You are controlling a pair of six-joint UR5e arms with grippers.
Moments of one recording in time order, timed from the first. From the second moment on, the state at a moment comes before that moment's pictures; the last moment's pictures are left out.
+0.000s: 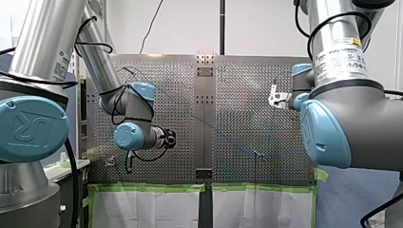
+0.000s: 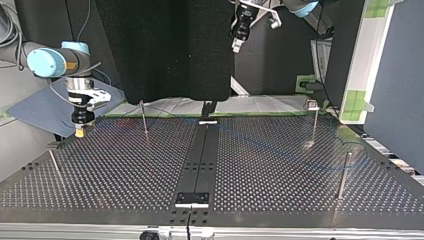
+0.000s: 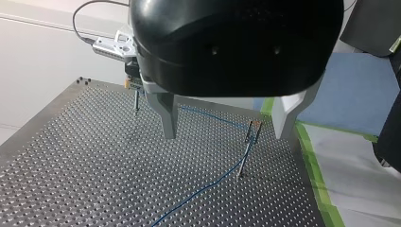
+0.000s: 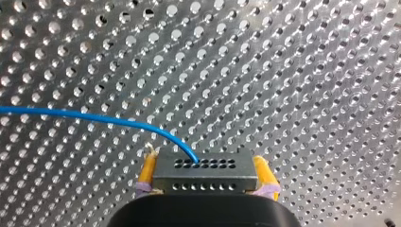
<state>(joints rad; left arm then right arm) -0.66 -1.80 -2.46 -2.17 -1.91 -1.72 1.69 -1.12 1.67 -0.62 1.38 1.72</state>
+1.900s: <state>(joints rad) -0.66 -1.80 -2.42 -2.23 -1.92 -1.72 1.60 -1.23 1.68 -0.43 1.48 1.58</state>
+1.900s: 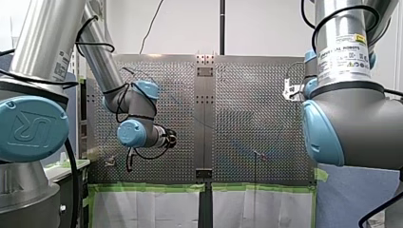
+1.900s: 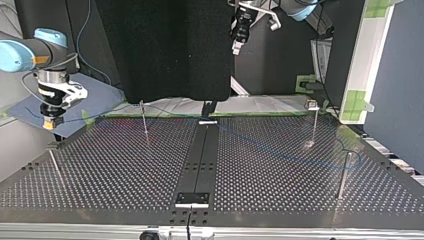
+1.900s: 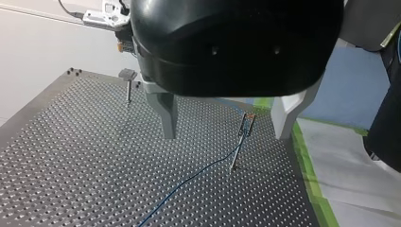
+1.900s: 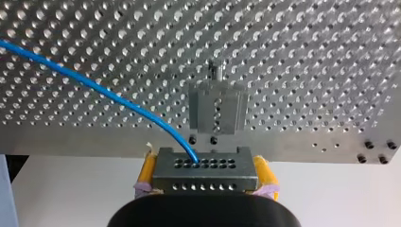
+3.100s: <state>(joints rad) -0.65 -1.80 -2.38 -2.35 -1.96 -1.68 1.53 -1.12 1.50 -0.31 1.19 1.52</state>
